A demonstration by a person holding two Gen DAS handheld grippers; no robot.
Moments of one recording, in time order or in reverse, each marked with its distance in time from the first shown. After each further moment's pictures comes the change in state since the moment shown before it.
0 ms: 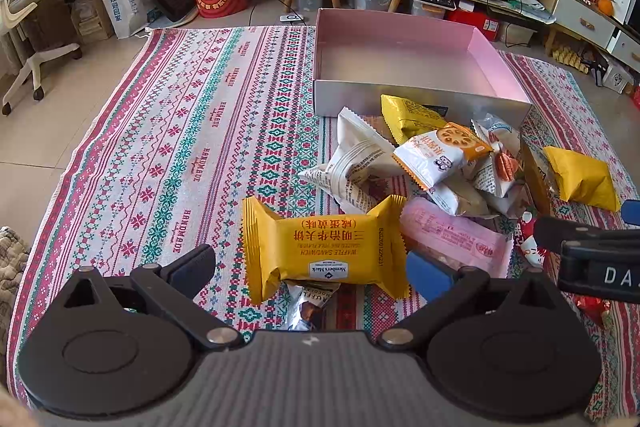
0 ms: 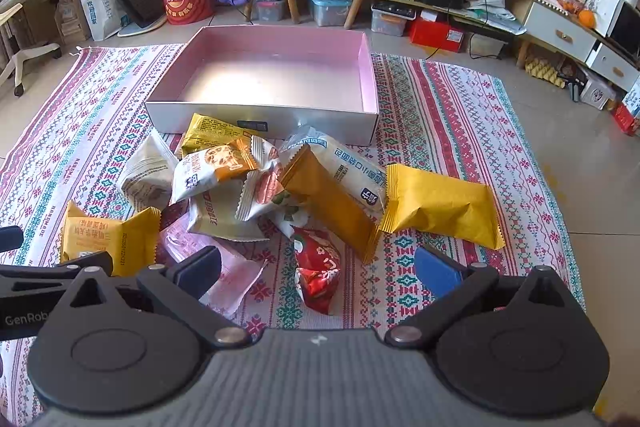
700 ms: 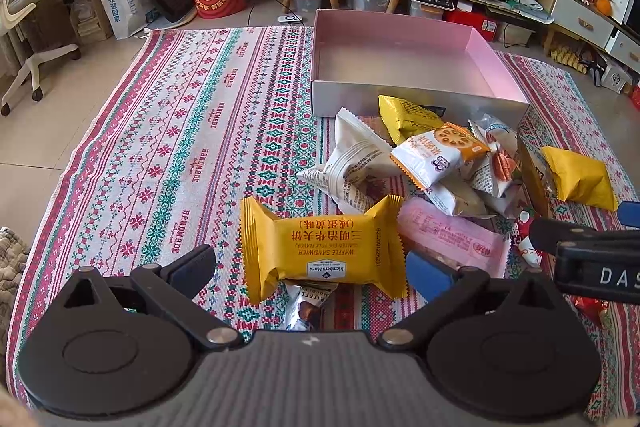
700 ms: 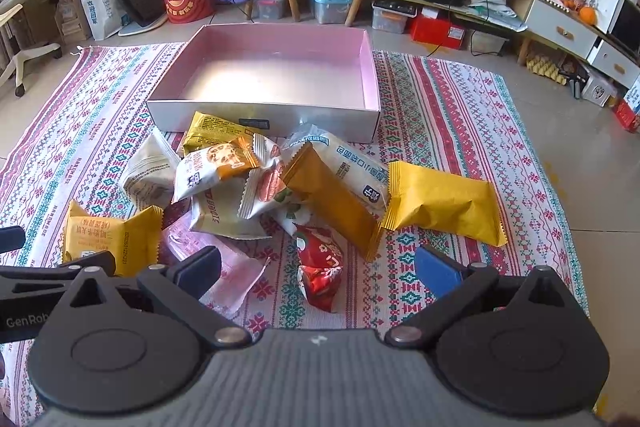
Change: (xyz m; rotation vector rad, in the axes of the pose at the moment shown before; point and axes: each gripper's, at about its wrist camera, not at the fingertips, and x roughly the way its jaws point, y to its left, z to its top) left arm -0.001 -0.002 0.000 0.003 -0.002 -0.005; right arm 0.000 0.000 -0.001 0.007 0.009 0.008
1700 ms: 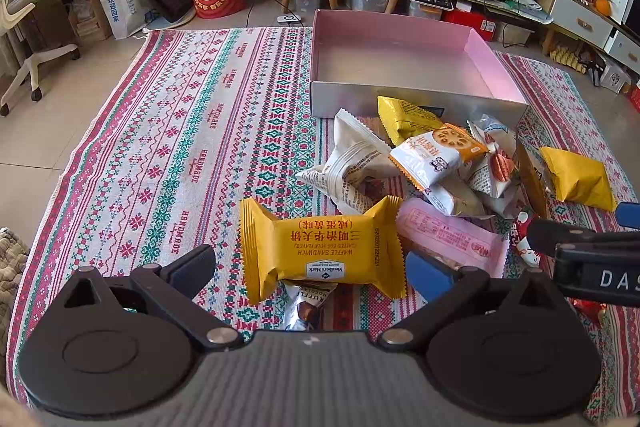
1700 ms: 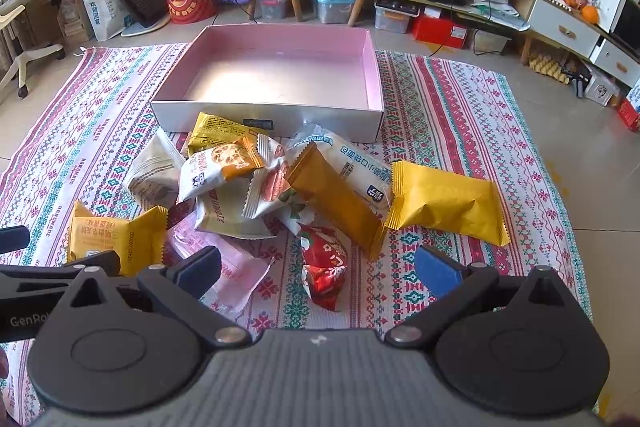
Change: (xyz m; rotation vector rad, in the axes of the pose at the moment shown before) left arm 0.000 0.000 0.000 0.000 -0.001 -0.002; right arm -0.001 0.000 0.001 0.002 0.001 0.007
